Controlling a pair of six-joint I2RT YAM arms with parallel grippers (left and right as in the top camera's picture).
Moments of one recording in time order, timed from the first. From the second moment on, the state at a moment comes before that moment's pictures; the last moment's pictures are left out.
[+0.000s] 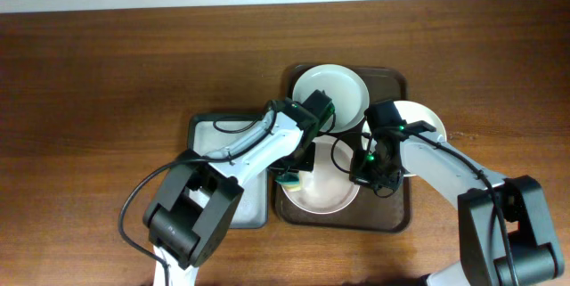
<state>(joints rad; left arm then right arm) -0.70 2.05 1.47 -1.02 -0.06 -0.55 0.23 1.69 0.89 -0.73 -0.25 0.52</state>
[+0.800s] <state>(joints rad) -0.15 1.39 1.12 -1.02 0.22 -0.20 0.91 1.12 0.86 -0.82 1.00 0.27</state>
